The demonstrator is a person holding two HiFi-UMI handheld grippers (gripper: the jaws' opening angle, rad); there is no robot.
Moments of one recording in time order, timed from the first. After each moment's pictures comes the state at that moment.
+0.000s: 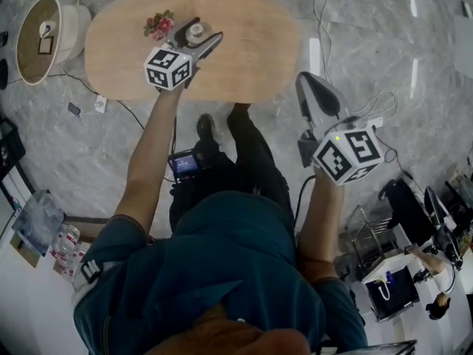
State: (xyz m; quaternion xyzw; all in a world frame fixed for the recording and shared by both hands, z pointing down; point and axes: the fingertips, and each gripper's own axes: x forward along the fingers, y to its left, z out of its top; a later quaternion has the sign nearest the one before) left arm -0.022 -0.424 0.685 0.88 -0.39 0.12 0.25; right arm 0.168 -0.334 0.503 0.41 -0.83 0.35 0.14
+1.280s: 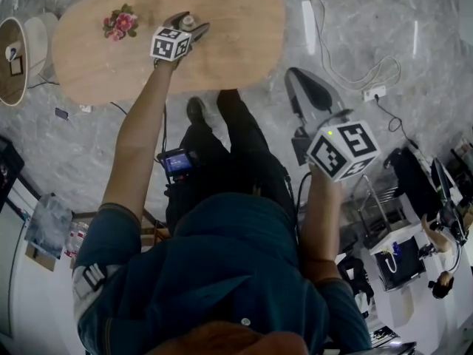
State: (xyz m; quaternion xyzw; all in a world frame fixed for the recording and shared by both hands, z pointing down) left arm 0.011 -0.411 0.942 0.84 -0.32 0.30 0.33; right arm 0.204 -0.324 0.600 0.42 -0.78 0.43 0.18
